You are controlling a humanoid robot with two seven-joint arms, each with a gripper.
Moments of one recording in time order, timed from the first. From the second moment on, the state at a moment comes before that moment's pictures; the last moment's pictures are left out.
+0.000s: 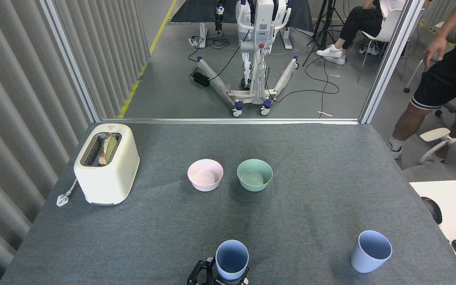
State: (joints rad) left arm 0.00 -0.10 -0.50 -1.14 -1.73 0.08 0.44; right arm 0.38 0.09 -0.02 -1.52 1.50 -0.21 -0.33
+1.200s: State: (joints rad) left arm 0.16 -0.06 -0.43 -1.26 -1.67 0.10 0.44; right arm 0.38 0.09 -0.02 -1.51 1.49 -0.21 -0.33
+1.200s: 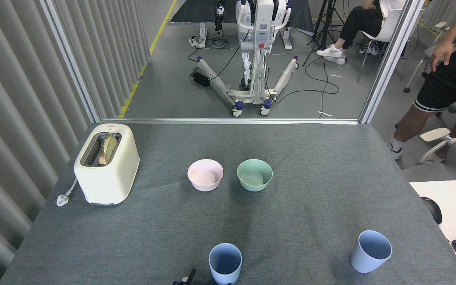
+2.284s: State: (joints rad) left arm 0.39 0.06 -0.21 -1.48 -1.39 0.22 0.45; right arm 0.23 0.05 -0.16 -1.33 1.50 -0.05 -0.32
